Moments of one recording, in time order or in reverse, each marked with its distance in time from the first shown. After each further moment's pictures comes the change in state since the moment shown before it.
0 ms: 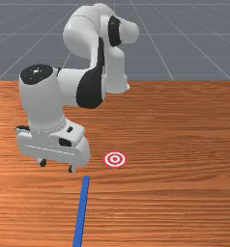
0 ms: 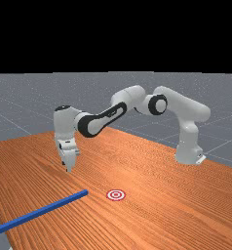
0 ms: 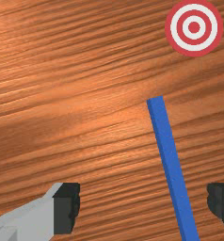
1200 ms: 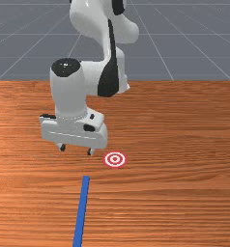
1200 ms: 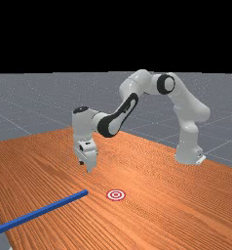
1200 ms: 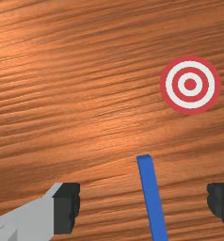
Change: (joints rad) arm -0.009 -0.355 0.014 -0.652 -0.035 0.239 0.021
